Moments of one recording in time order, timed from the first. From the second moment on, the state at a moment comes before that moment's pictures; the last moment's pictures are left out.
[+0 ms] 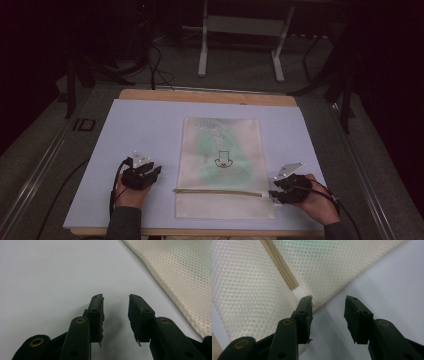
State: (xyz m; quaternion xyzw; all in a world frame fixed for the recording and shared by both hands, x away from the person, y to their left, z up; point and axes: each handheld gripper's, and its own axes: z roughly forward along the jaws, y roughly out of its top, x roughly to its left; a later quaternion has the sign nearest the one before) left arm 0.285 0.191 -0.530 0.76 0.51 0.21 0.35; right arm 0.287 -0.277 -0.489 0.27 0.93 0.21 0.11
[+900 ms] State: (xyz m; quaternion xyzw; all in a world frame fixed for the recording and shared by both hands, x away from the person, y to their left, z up) left arm 0.284 0.184 -0.530 0.77 0.49 0.21 0.35; right arm 0.294 -0.223 -0.483 0.20 0.95 0.22 0.09
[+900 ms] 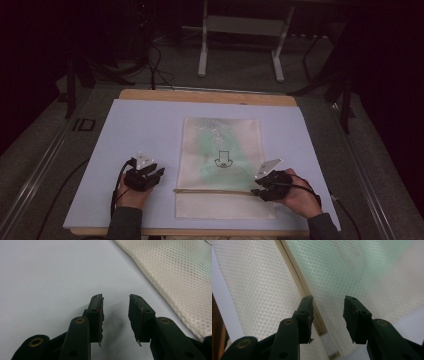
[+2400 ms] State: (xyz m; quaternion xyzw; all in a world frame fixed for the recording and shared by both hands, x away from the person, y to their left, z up) left arm 0.283 0.182 -0.530 0.78 0.48 0.21 0.35; right arm 0.301 -0.102 -0.489 0.09 0.96 0.25 0.03
